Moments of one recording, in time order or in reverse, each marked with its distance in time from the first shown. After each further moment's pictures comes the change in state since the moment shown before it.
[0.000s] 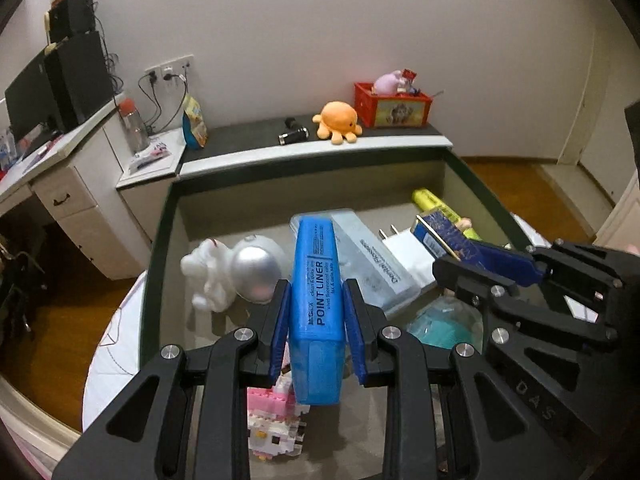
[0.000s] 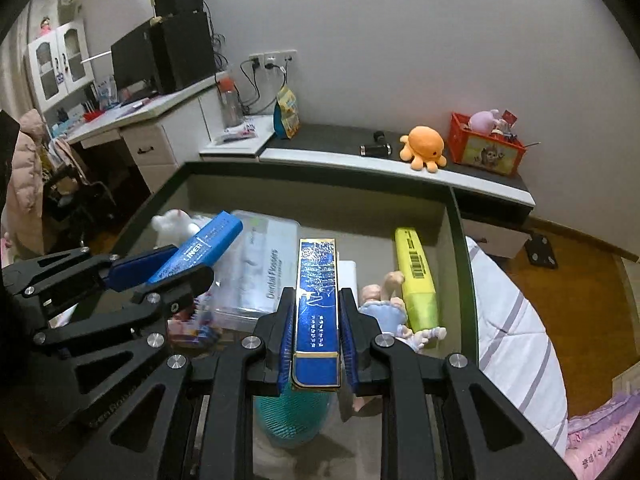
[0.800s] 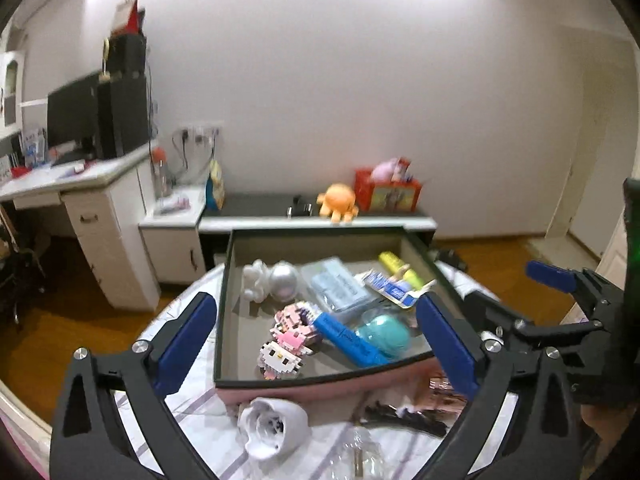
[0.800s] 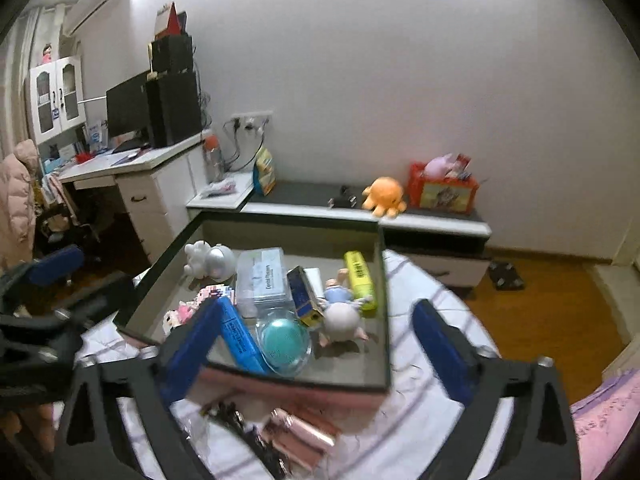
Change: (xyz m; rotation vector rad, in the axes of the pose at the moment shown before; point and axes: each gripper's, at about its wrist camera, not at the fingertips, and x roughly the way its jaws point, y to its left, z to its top) left arm -0.160 0.015 -0.059 -0.102 -0.343 -0.017; right arm -0.137 0.008 -0.039 0.032 -0.240 -0.126
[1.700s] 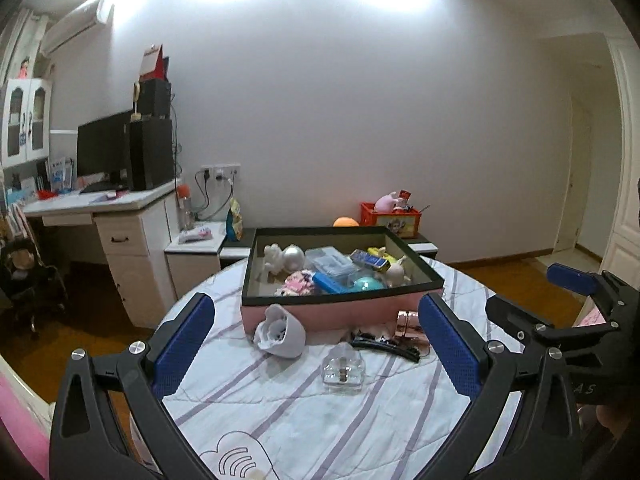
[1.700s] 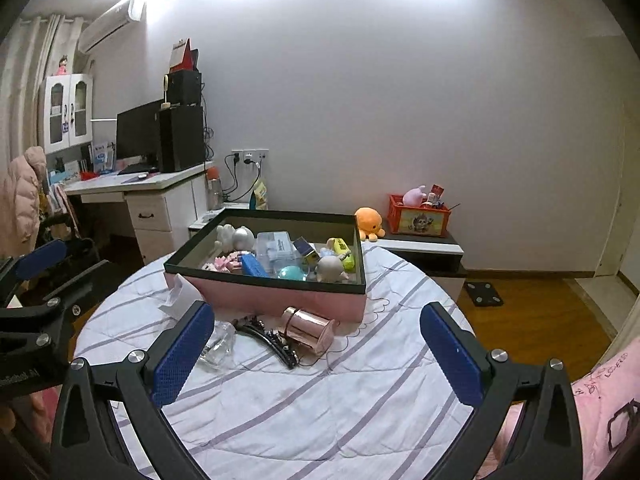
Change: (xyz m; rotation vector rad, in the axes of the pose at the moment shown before) left arm -0.117 -0.020 -0.089 0.019 -0.152 0.058; right arm -0.120 0.017 -0.098 -0.007 -0.155 -0.039
